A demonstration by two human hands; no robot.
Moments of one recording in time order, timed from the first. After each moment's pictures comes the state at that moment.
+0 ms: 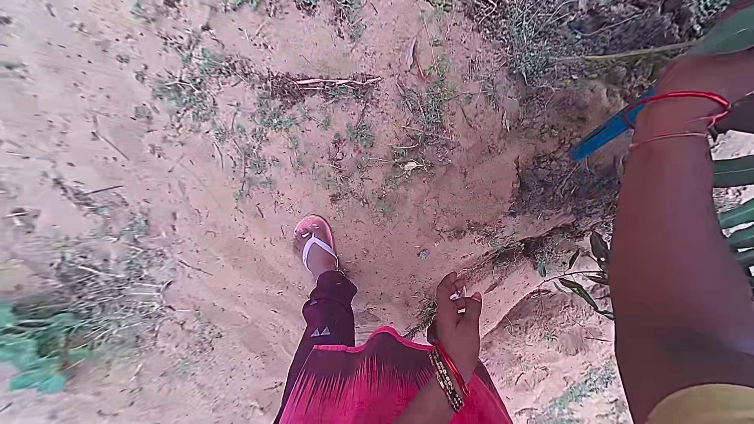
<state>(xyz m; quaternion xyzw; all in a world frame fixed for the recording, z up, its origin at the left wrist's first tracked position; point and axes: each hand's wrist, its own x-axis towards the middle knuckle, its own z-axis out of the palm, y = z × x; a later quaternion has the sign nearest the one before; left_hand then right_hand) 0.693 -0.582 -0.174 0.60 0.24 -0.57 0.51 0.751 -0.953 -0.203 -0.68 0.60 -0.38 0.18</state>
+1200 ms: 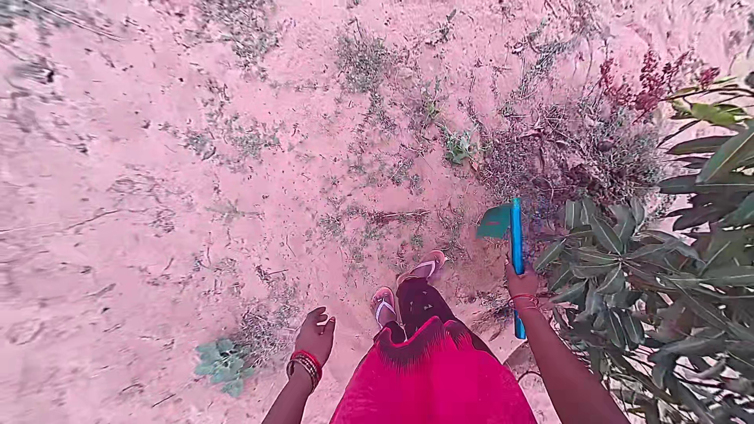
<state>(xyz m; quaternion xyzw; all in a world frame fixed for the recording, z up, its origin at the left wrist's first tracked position) 1.094 -0.424 -0.096 0.83 0.11 -0.52 0.19 0.873 -0.806 -0.090 -0.62 0.72 0.19 0.26</state>
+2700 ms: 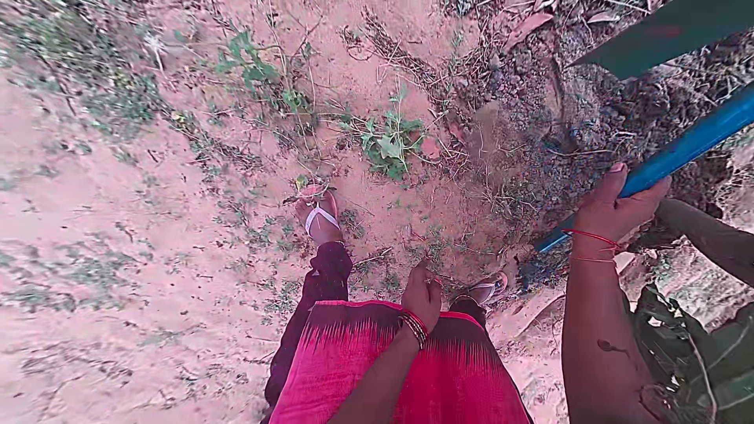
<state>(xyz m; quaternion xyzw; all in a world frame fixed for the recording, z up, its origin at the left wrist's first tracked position) 1.065 -0.884 -0.284 0.72 -0.16 -0.65 0.17 0.933 -1.129 -0.263 -0.57 0.79 -0.14 0.18</state>
